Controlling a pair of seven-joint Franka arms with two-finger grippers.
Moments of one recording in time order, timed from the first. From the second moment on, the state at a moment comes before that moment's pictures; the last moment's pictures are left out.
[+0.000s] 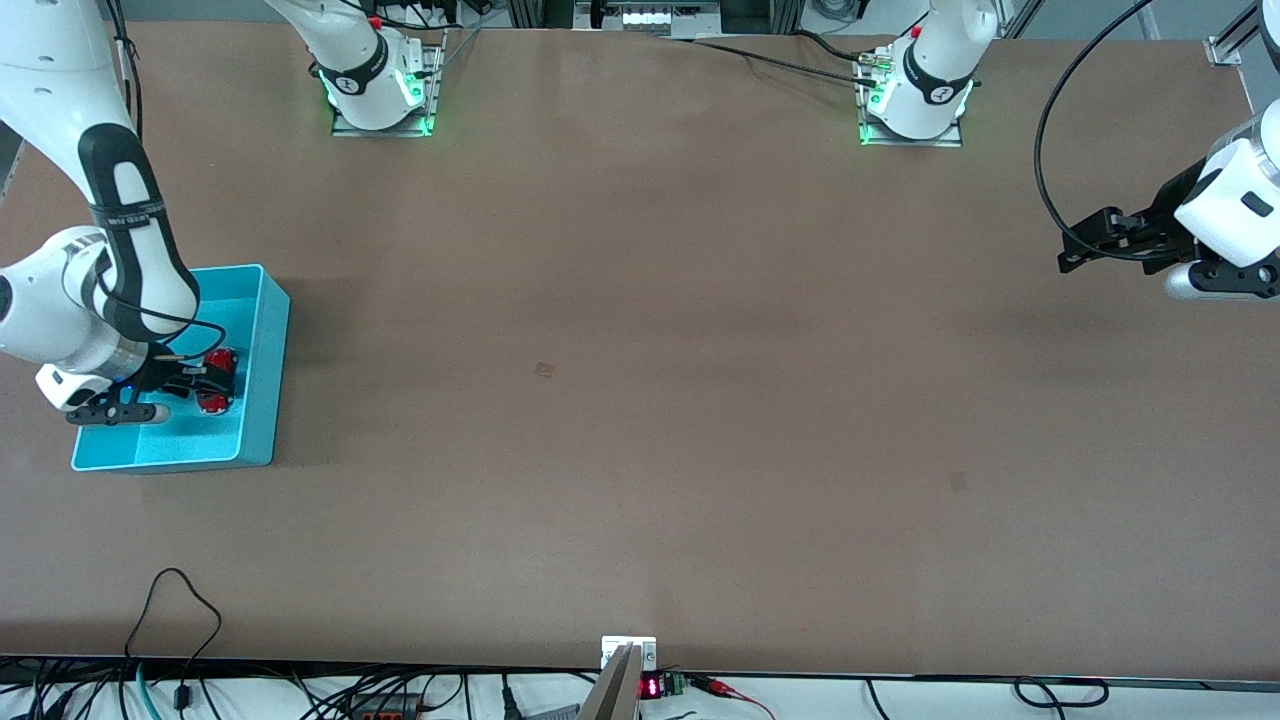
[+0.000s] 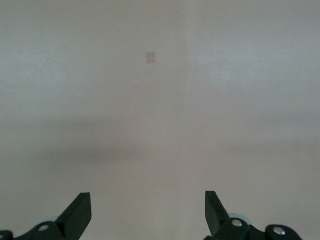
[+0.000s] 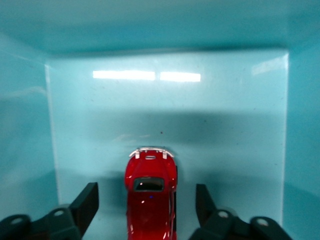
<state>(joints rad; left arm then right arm) 0.02 0.02 -0.03 -1.64 -0.03 1.60 -0.02 -0.05 0.53 -0.27 -1.91 0.28 2.44 -0.53</state>
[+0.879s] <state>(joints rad) 0.02 0.02 -0.03 -1.64 -0.03 1.60 -0.02 0.02 0.23 -0.26 -1.72 0.23 1.96 -0.41</state>
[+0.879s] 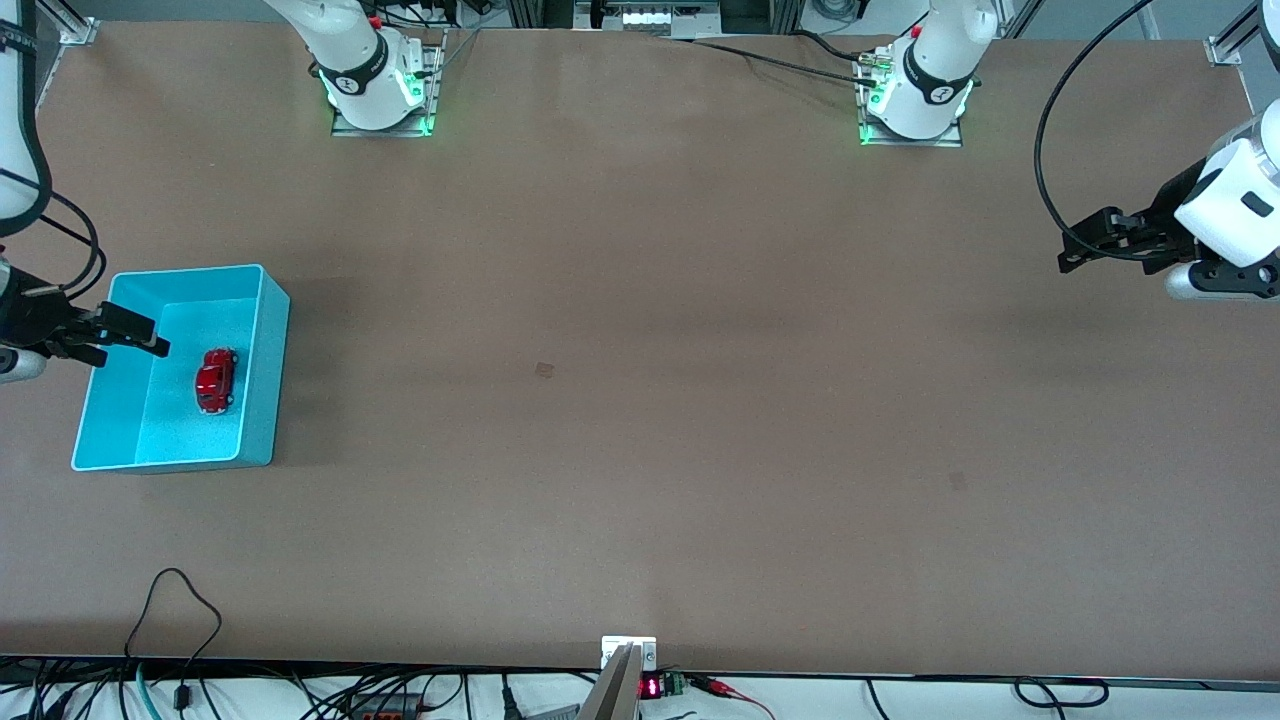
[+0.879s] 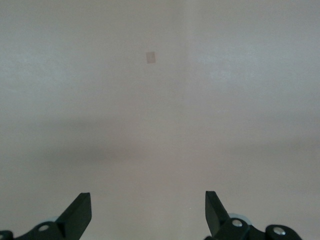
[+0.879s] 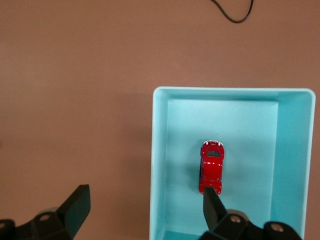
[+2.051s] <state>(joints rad) 0.02 0.02 -0.03 -1.64 -0.03 1.60 -0.02 -0.03 0.17 -0.10 -1.43 0.05 1.51 -0.01</state>
